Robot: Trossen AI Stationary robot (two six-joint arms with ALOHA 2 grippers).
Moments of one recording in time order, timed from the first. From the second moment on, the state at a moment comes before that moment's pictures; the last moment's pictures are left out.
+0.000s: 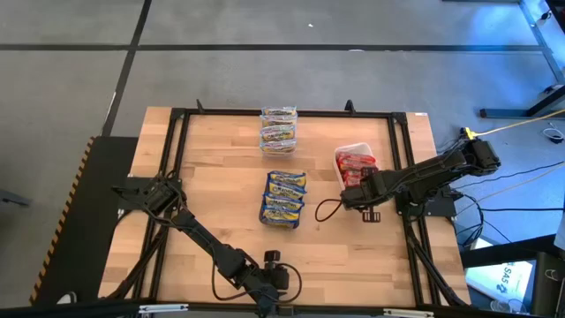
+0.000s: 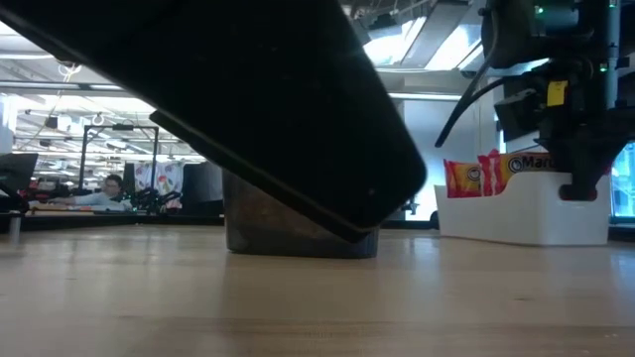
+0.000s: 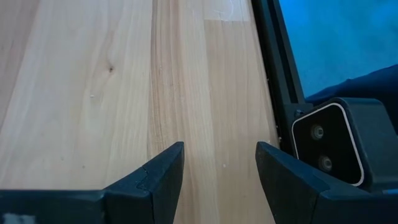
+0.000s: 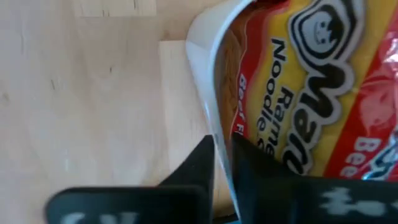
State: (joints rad) left arm -0.66 2.15 1.46 -0.14 -0.32 -0.54; right arm 0.23 1.39 0.81 -1.09 0.17 0.25
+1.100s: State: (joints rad) left arm -0.66 2.15 1.46 -0.14 -0.32 -0.54; right arm 0.15 1.39 0.85 -1.08 -0.05 0.39
